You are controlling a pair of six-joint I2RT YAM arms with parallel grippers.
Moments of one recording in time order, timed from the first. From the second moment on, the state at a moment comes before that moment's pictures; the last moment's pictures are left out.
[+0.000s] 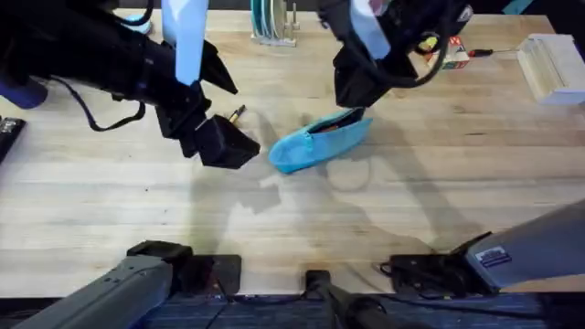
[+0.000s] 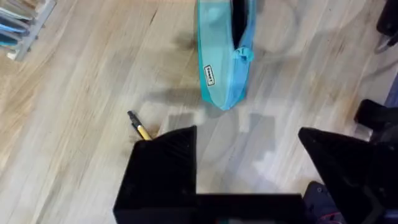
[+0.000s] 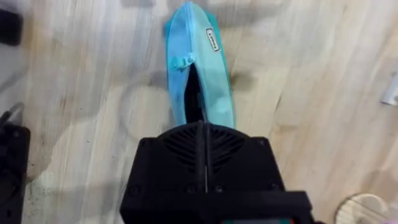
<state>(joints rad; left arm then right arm) -0.14 1.17 1.28 -1.31 0.53 0.91 0.44 1.74 1.73 -1.41 -0.38 -1.36</state>
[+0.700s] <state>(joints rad) -0.14 1.17 1.28 -1.32 0.53 0.91 0.45 1.94 1.73 -1.44 -0.38 -1.36</state>
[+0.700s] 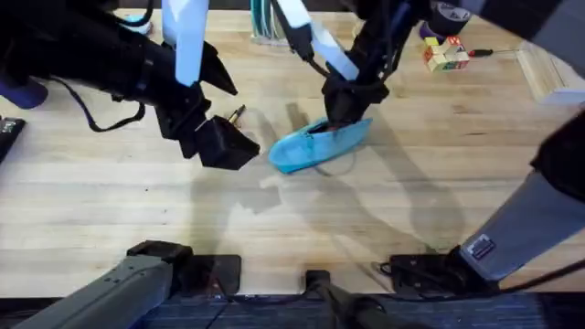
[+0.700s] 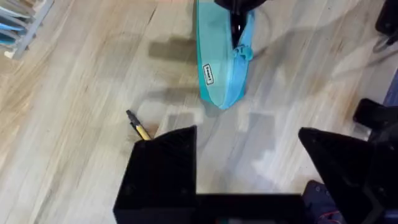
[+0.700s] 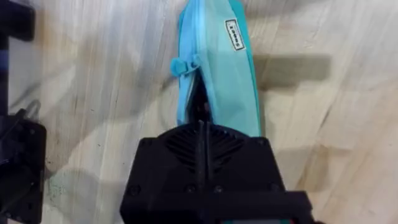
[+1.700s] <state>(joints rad) -0.14 1.17 1.28 -1.32 0.53 0.91 0.45 2.09 1.74 -1.41 -0.40 -1.39</state>
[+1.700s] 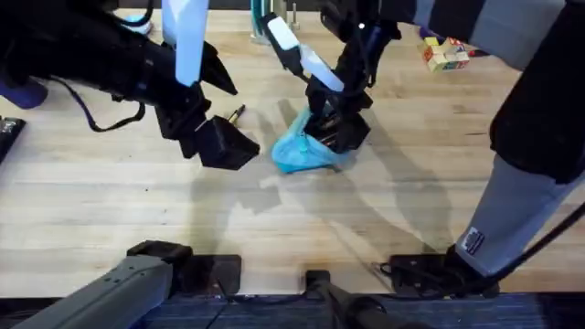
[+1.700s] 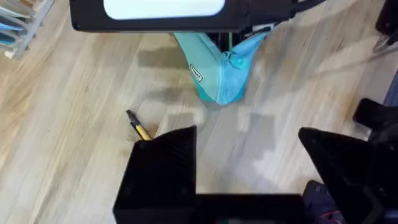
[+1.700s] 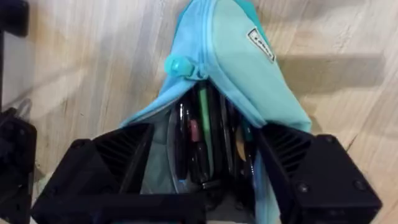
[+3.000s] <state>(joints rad) -0.06 1.31 1.28 -1.14 0.38 0.91 0.45 1.75 1.74 -1.35 -0.37 -1.19</state>
